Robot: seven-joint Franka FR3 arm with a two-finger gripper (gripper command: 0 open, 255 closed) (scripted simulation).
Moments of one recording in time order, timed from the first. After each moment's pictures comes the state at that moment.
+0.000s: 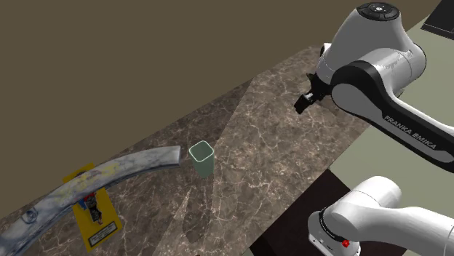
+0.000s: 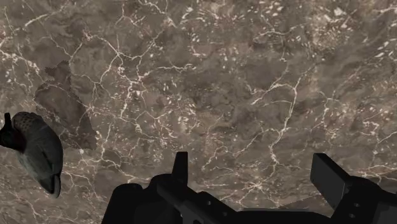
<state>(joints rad) 0.00 -0.84 0.01 -2.30 -0.12 1.65 -0.01</state>
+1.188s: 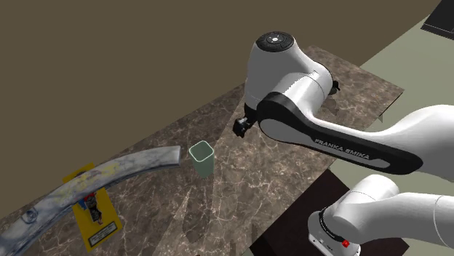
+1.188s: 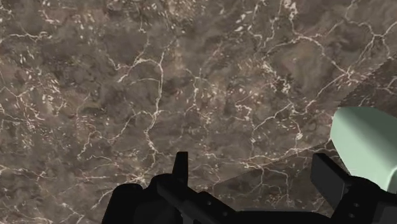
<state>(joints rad) 0.09 -0.54 0.31 -2.16 0.05 1.74 0.29</state>
